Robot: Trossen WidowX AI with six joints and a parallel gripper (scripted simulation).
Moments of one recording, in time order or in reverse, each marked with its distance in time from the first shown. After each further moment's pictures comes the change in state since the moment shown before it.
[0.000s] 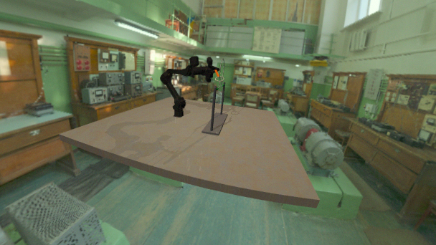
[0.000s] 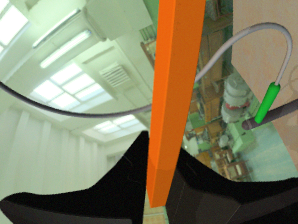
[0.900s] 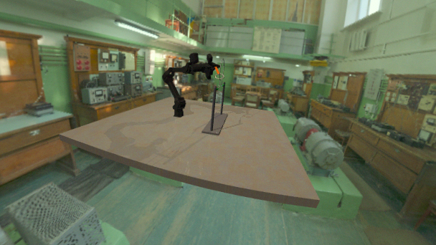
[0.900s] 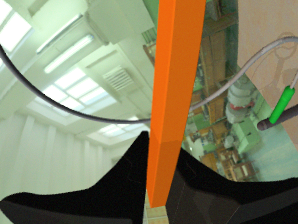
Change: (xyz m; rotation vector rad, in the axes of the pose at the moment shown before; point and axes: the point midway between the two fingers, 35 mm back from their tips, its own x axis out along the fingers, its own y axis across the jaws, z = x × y) arm -0.003 0.028 0.005 0.030 -0.019 0.018
